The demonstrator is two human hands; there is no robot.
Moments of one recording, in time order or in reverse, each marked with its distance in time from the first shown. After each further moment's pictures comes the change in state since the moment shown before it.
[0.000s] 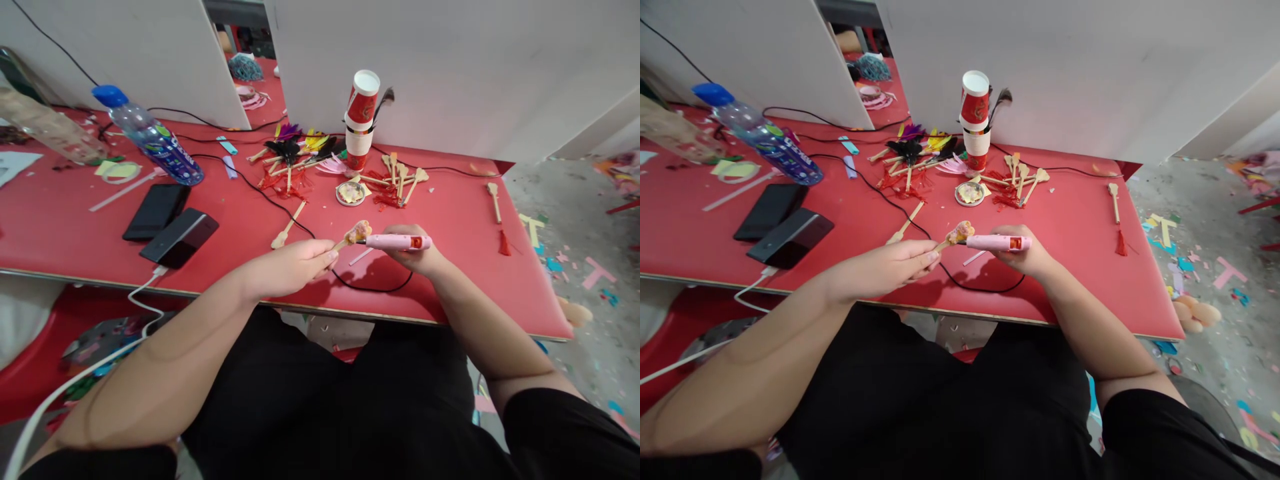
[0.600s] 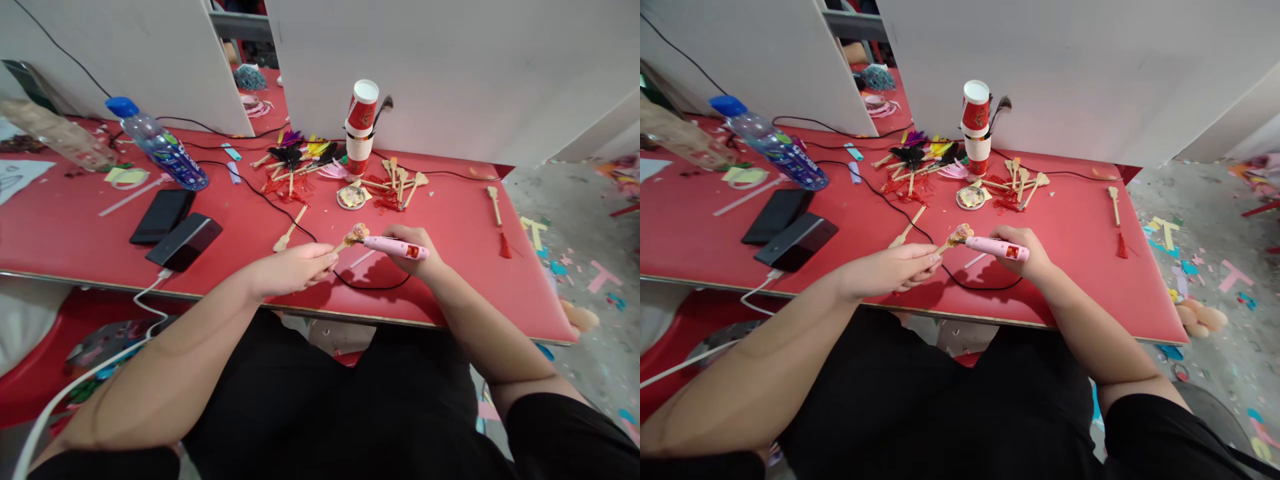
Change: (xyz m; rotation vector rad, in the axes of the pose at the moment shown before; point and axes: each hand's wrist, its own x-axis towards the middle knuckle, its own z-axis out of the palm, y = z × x) left_hand 0.004 0.003 0.002 -0.008 -0.150 -0.236; right_hand 0.002 0.002 0.009 -0.372 0.155 0.154
